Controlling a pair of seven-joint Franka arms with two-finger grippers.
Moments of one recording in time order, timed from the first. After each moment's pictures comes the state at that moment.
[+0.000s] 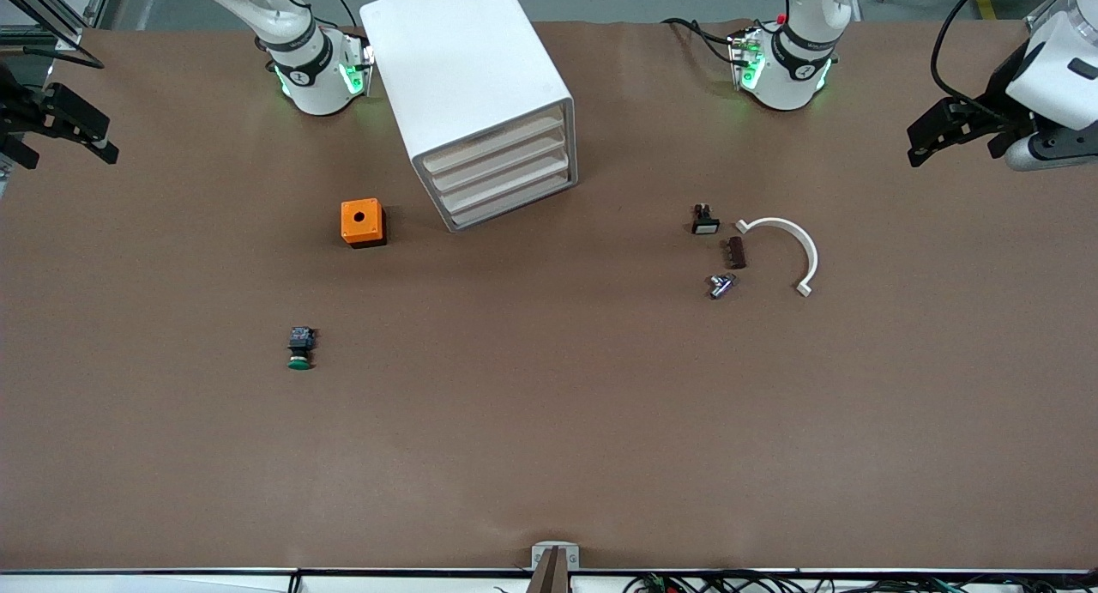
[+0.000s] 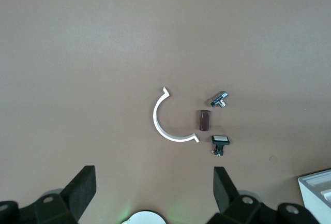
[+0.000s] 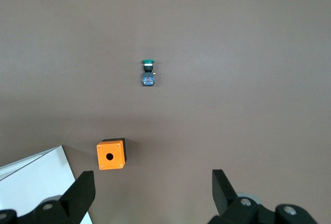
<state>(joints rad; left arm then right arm) 0.02 -0.11 -0.14 -1.62 0.02 1.48 -0.21 -0.02 -0.18 -0.03 -1.68 0.01 1.55 -0.10</state>
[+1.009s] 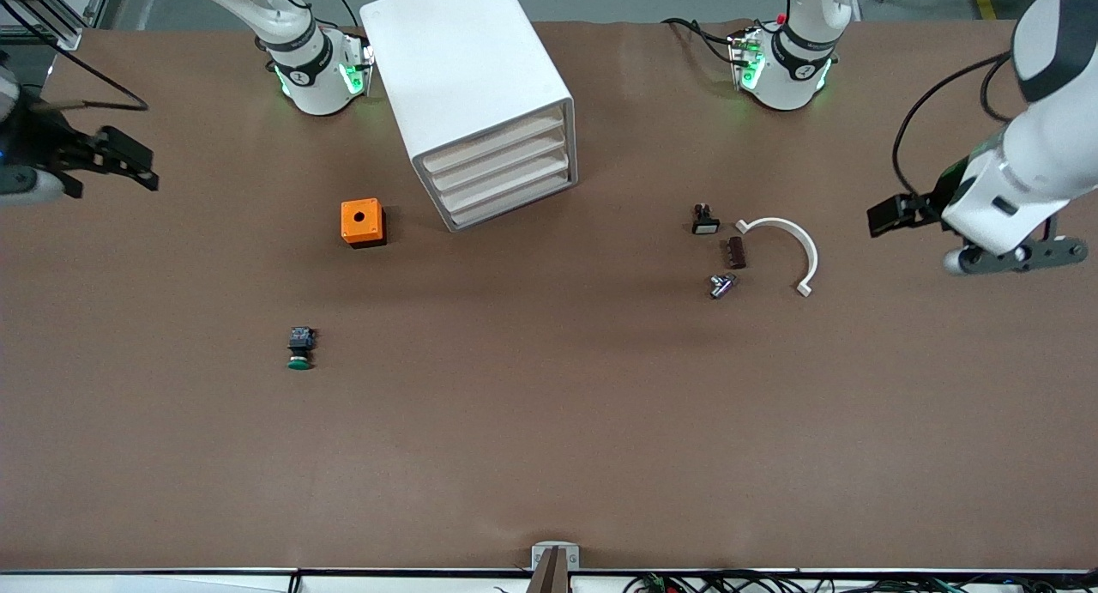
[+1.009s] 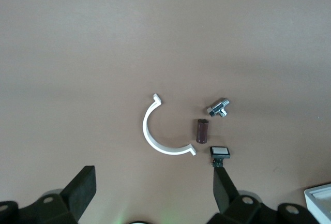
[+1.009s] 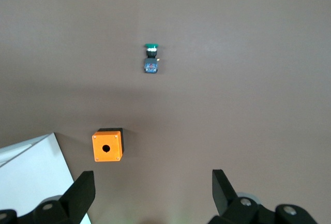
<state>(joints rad) 0.01 0.15 -0.14 -1.58 0.01 1.57 -0.22 0.04 -0.05 -0.02 -1.68 -0.02 1.55 -0.10</state>
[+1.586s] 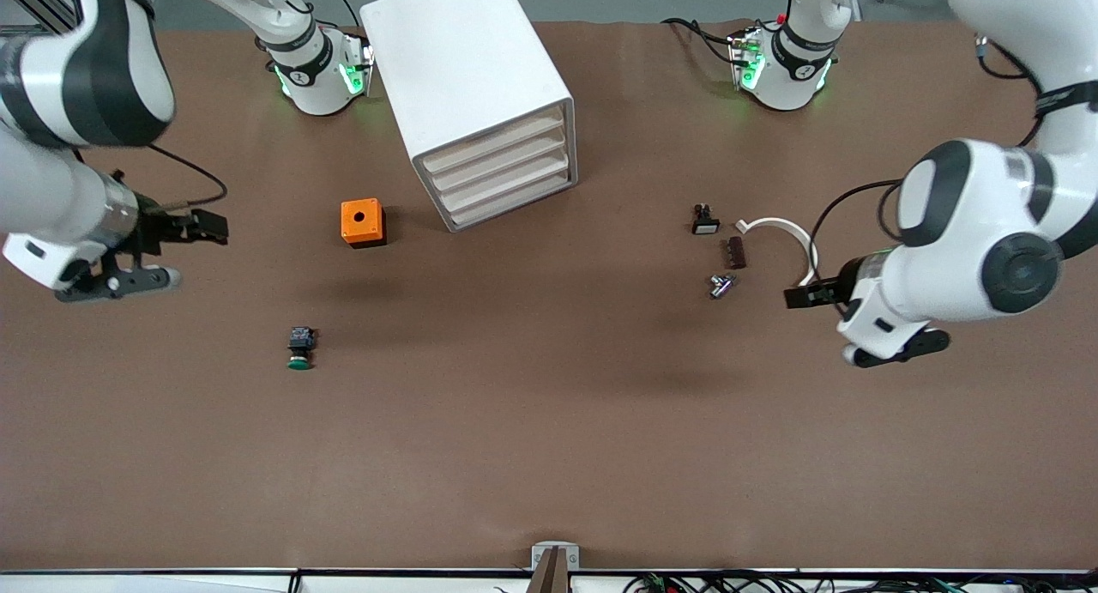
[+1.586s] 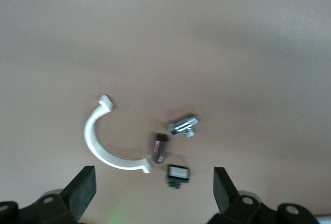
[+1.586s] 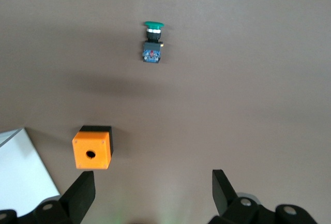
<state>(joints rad) -0.10 0.45 -0.15 -1.48 -0.04 1.64 -0.53 0.08 0.19 -0.02 -1.69 -0.06 1.63 -0.10</state>
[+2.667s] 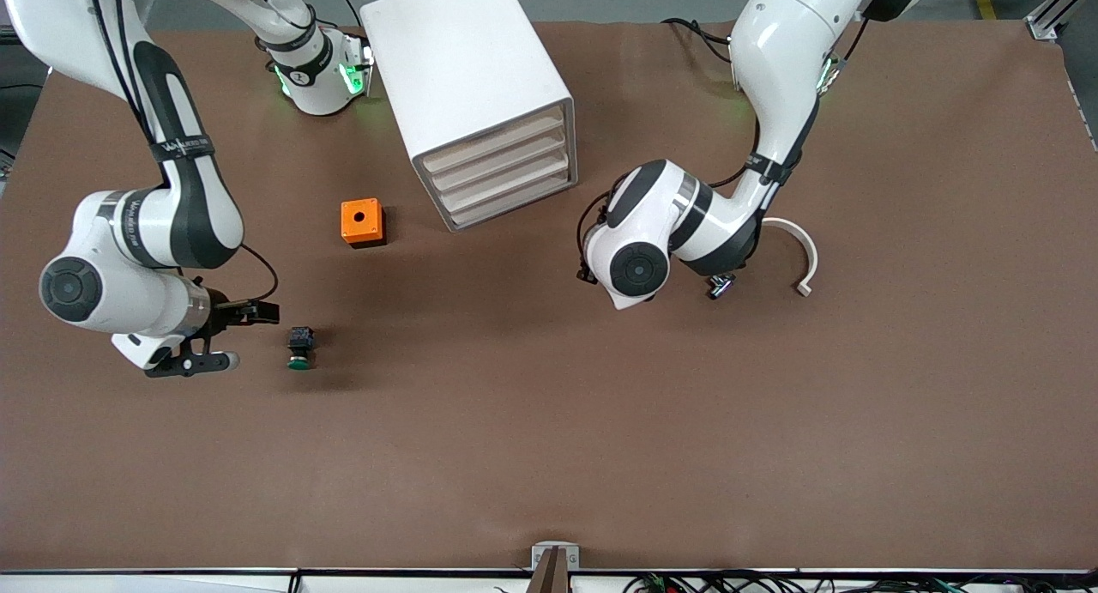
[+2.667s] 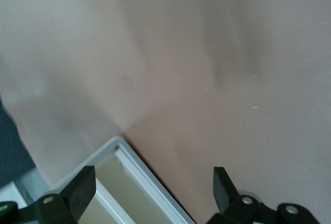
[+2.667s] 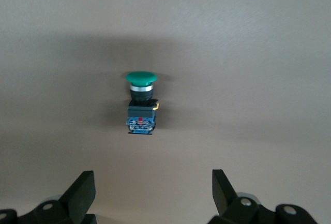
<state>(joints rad) -0.53 0.71 -0.16 -1.42 -0.35 1.72 -1.86 0.04 0.42 -0.02 -1.81 0.02 2.05 -0.10</state>
